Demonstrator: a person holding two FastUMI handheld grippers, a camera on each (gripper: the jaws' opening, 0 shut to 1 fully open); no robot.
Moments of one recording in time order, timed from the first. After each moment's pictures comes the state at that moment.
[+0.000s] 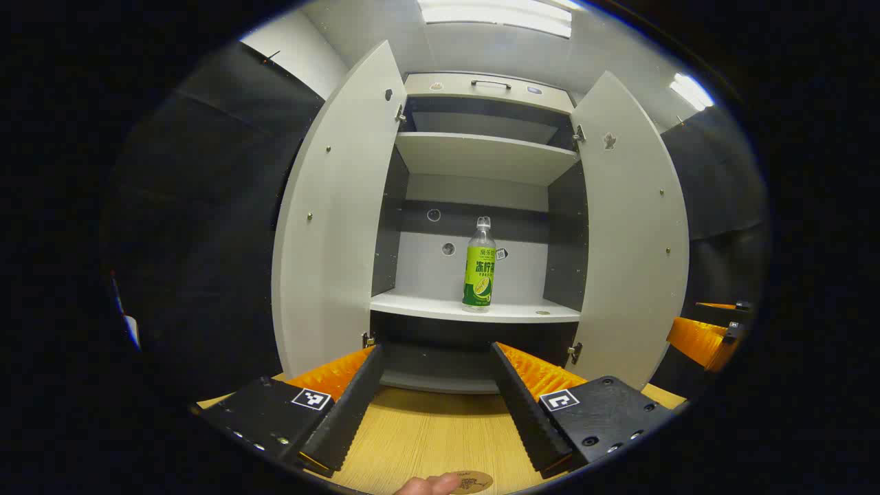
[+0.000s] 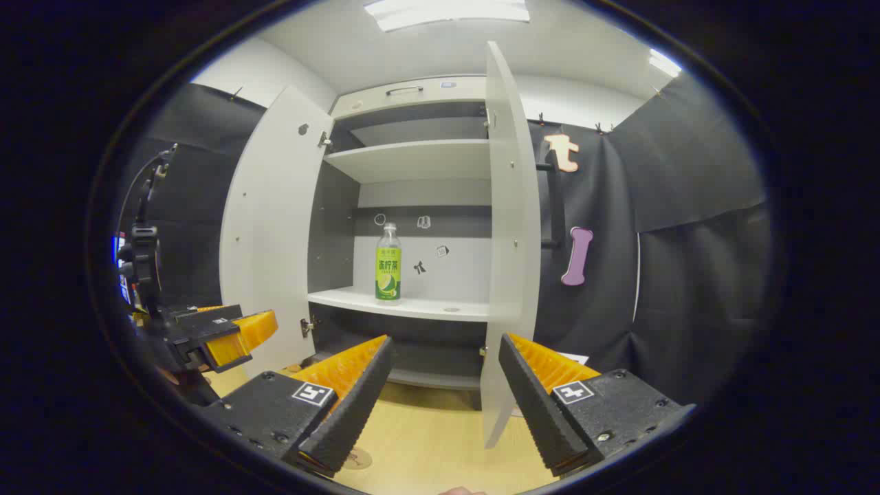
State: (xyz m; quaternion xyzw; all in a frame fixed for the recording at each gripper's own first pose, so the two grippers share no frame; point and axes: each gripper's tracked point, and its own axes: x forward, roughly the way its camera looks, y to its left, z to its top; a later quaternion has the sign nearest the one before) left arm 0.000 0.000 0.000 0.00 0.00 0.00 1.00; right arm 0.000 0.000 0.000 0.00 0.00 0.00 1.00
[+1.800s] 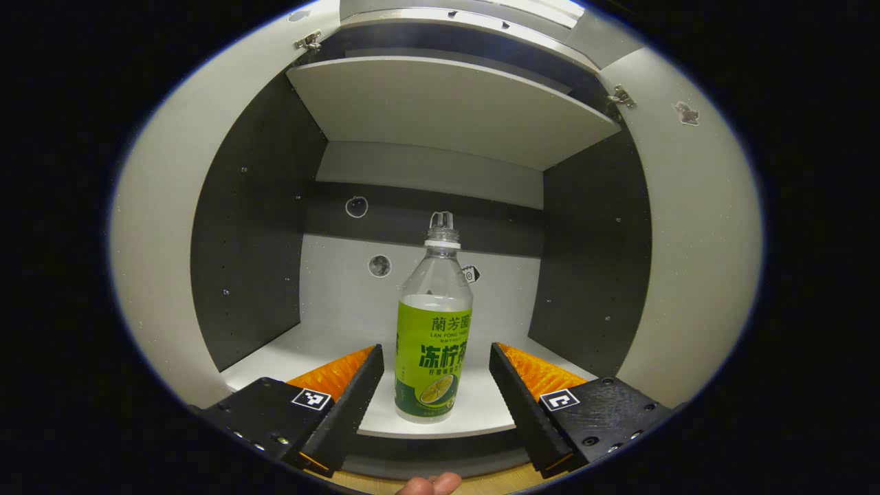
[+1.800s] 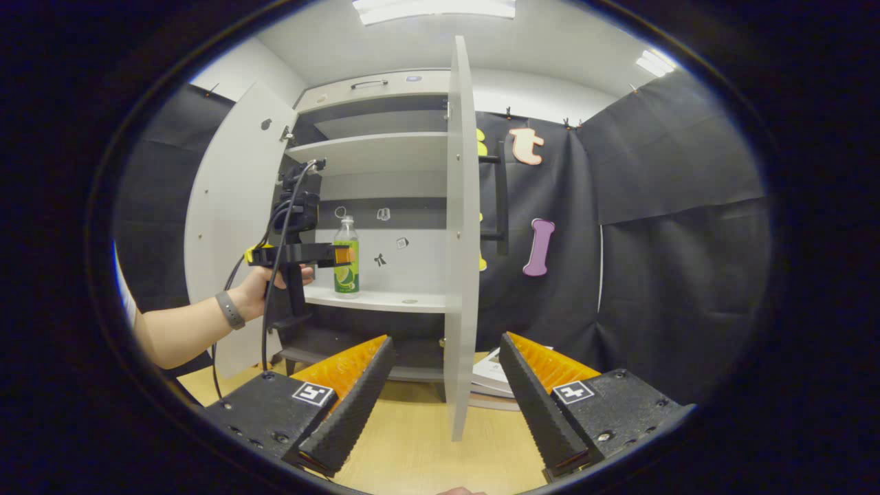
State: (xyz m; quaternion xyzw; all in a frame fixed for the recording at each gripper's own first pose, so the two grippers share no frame) left arm 0.303 -0.082 0.043 -0.02 0.03 -0.11 0.99; right arm -0.009 -0.047 -0.002 0.01 0.02 -0.09 1.00
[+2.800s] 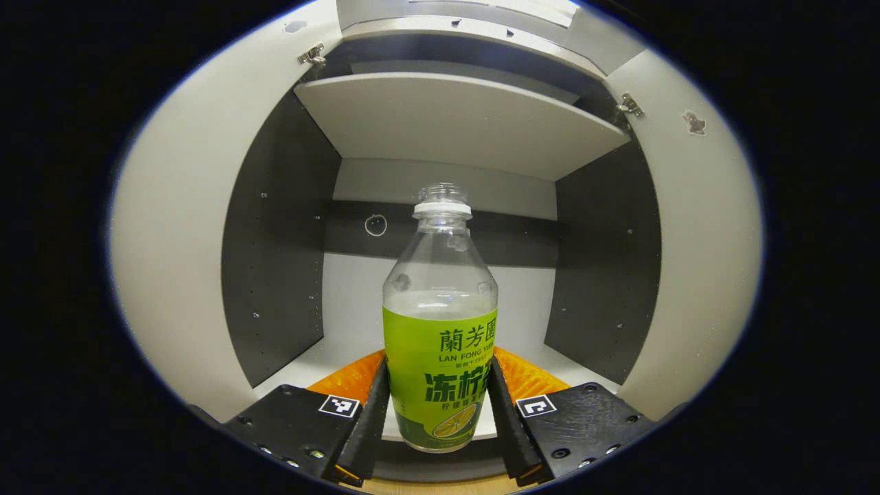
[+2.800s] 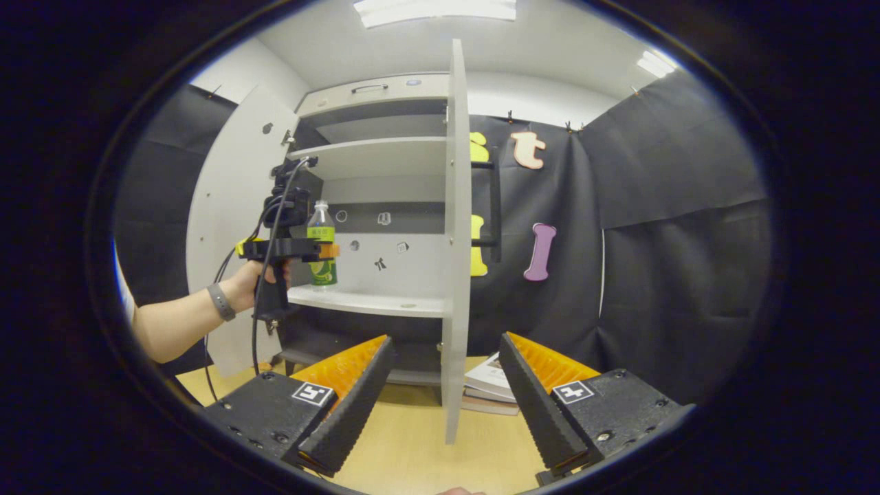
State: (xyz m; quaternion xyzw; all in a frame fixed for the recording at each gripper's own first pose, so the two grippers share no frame) left arm 0.256 -0.049 0.079 0.00 0.00 -0.08 1.00; right arm -0.013 -0.045 0.009 0.01 0.00 -0.06 1.00
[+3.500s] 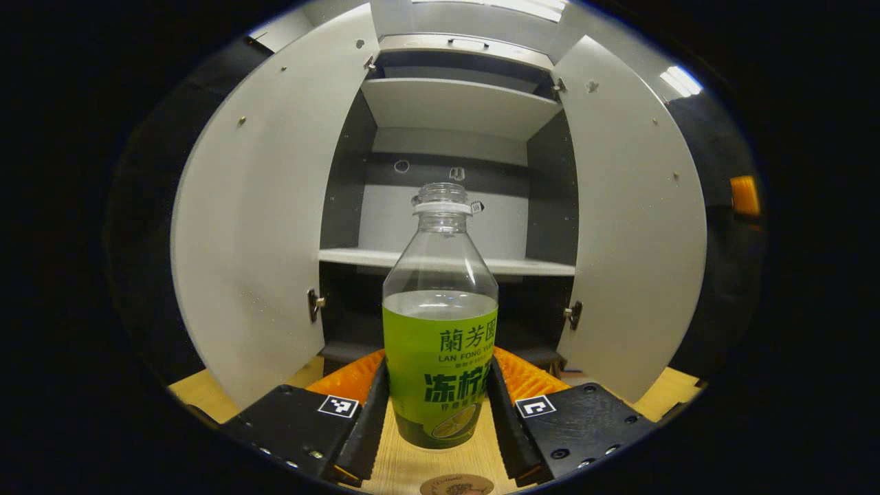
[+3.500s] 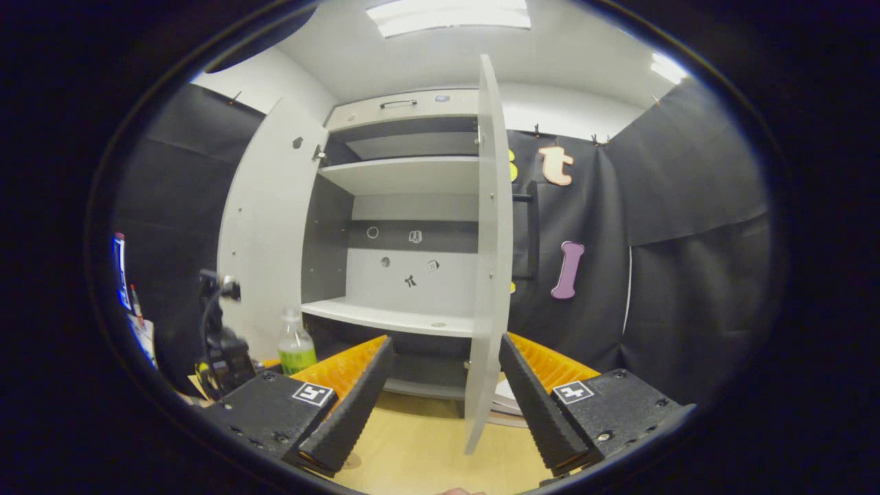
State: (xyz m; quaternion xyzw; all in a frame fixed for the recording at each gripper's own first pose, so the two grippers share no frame) left arm 0.045 -0.042 -0.137 0.02 0.07 -0.06 1.00; right arm -0.017 -0.019 0.040 -0.02 -0.02 -0.01 1.00
